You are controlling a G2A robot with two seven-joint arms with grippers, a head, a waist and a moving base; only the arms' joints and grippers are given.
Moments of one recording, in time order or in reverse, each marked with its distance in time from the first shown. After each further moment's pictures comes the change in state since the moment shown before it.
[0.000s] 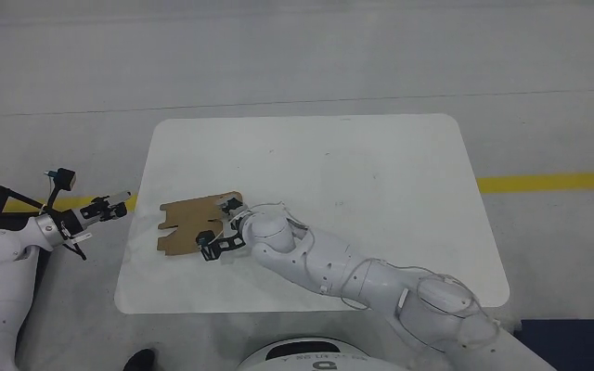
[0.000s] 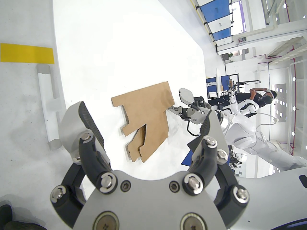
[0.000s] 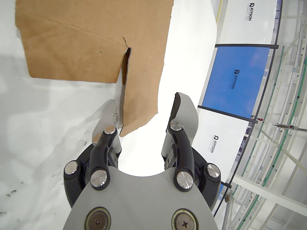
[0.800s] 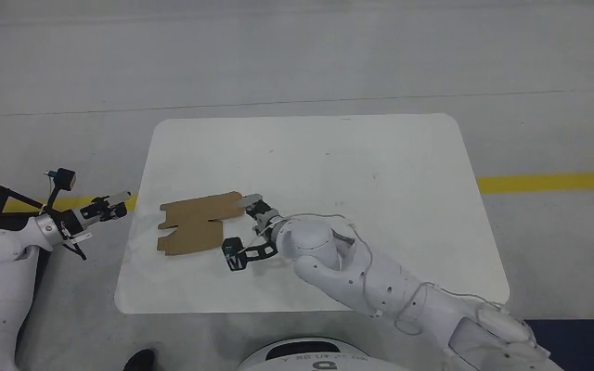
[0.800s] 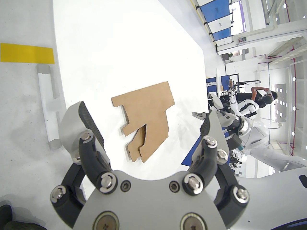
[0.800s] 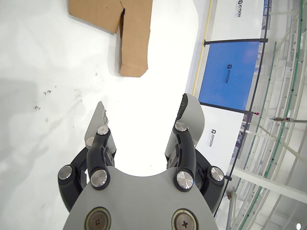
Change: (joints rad) left arm 0.000 0.000 0.000 0.000 0.000 0.000 0.000; right arm -0.170 0.274 0.152 -0.532 -0.047 -0.191 0.098
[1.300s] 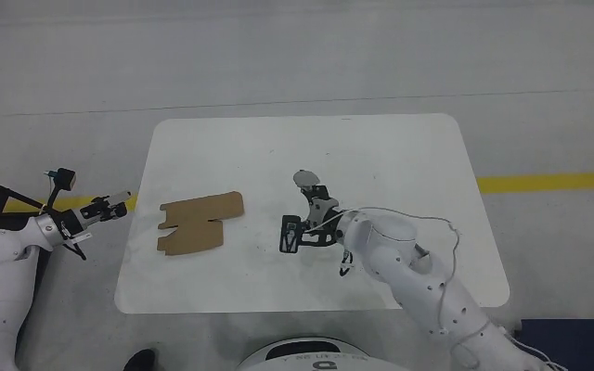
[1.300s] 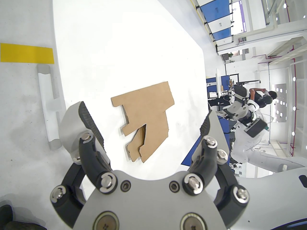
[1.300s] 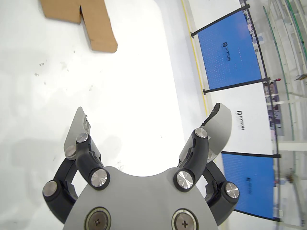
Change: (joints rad) left arm 0.000 0.000 0.000 0.000 0.000 0.000 0.000; right arm -0.318 0.192 0.421 -0.325 0.040 -0.043 -0.180
